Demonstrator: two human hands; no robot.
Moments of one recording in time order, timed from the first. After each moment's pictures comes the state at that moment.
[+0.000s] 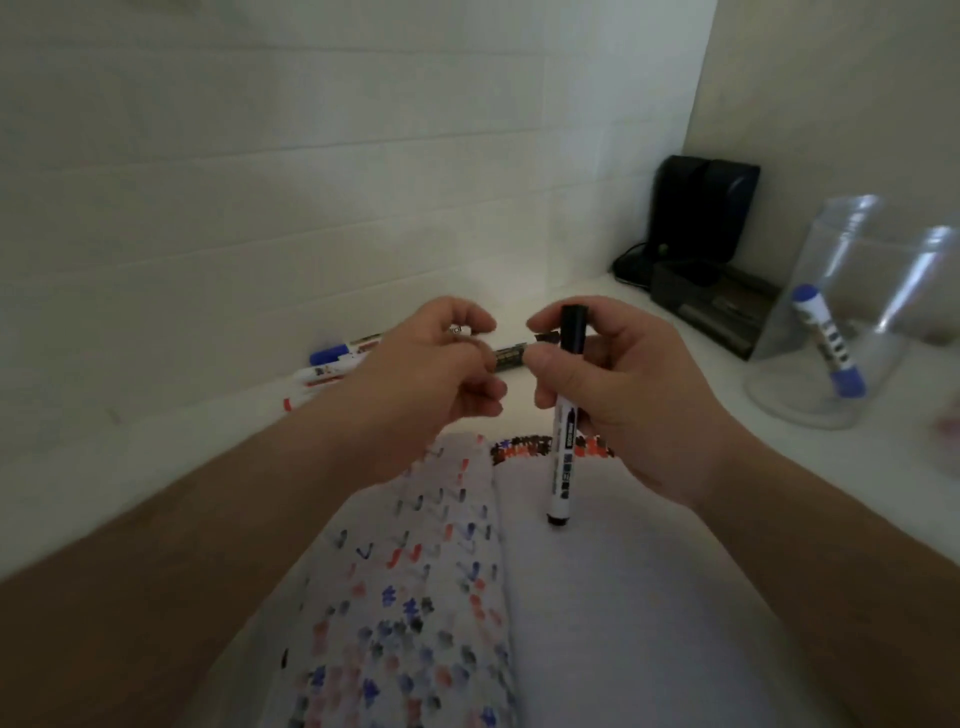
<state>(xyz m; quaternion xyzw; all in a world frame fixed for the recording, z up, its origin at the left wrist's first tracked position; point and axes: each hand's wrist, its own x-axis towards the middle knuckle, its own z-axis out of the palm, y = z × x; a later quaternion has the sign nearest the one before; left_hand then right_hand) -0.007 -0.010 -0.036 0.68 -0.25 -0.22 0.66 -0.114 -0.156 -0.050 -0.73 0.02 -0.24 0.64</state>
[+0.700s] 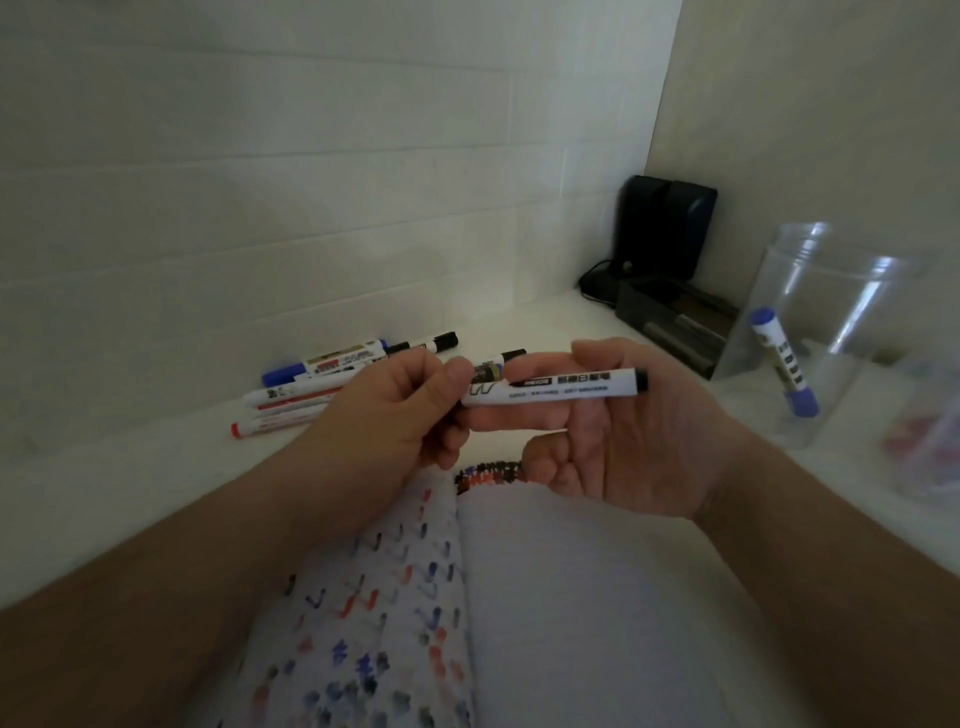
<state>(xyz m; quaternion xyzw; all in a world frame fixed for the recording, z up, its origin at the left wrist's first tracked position) 0.011 -0.011 -0.073 0.65 -0.33 -0.22 0.64 -0.116 -0.206 -0.055 -0.52 -0.04 0.13 0.84</state>
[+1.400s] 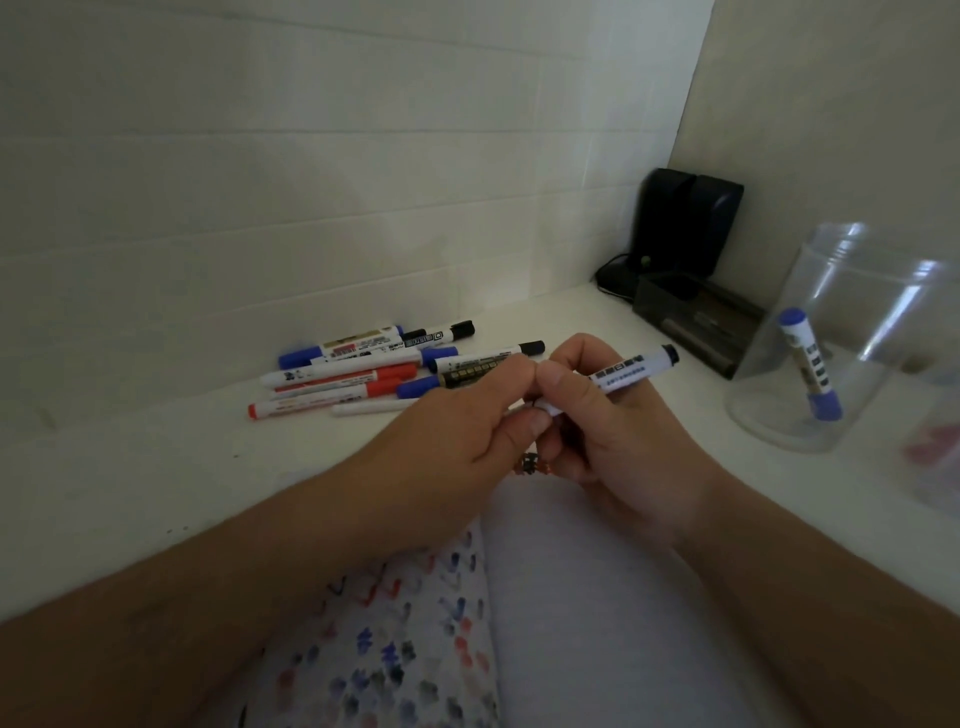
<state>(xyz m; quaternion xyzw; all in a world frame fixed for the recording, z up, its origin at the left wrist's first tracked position) -0.016 -0.011 -0.069 0.74 -0.56 -0.03 0.38 -0.103 -0.162 -0.071 -0.64 0.00 -0.16 0.75</state>
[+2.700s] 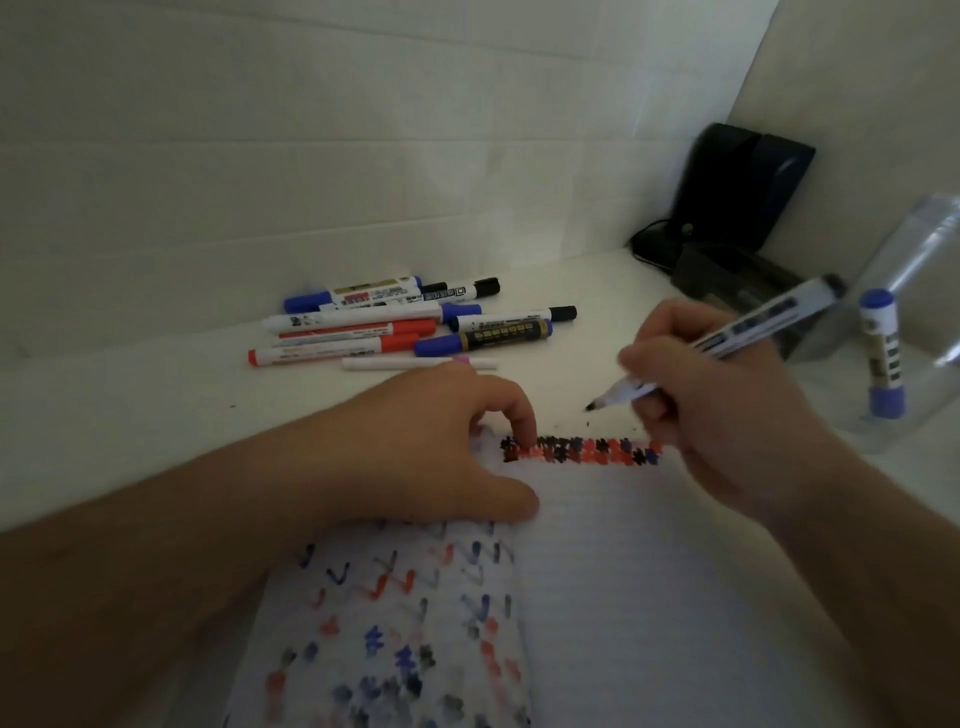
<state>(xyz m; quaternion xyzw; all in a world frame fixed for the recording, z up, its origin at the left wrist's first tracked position) 0.011 0.003 -0.071 0.85 -0.46 -0.18 0.19 -0.103 -0.184 -0.060 -0.75 0.12 -0.20 0.62</state>
